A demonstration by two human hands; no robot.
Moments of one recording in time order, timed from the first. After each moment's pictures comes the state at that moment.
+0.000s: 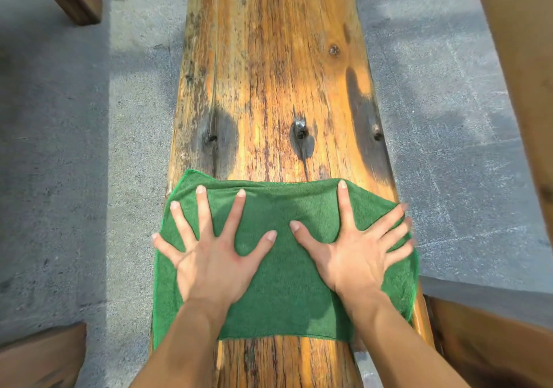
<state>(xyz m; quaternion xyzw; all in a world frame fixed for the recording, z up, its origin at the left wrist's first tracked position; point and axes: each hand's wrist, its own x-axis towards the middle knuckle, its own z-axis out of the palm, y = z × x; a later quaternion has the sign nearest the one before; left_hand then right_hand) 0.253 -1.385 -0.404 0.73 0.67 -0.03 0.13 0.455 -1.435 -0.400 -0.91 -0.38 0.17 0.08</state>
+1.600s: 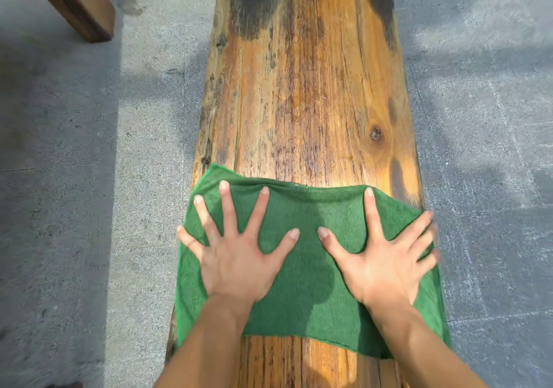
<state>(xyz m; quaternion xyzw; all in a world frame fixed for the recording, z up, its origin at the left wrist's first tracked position) 0.310 -1.193 -0.402 0.72 0.67 -0.03 0.15 0.514 -1.253 -0.395 -0.90 -0.41 0.16 0.02</state>
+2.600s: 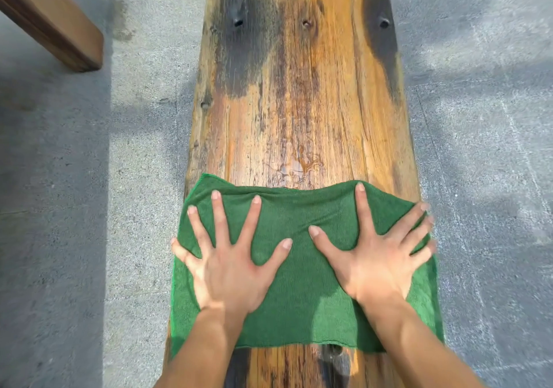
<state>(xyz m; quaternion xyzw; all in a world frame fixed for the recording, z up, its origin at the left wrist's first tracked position) 0.344 -1.078 -0.402 0.72 0.68 -0.05 0.13 0.553 -1.116 -0.395 -0.89 -0.42 0.17 0.01</state>
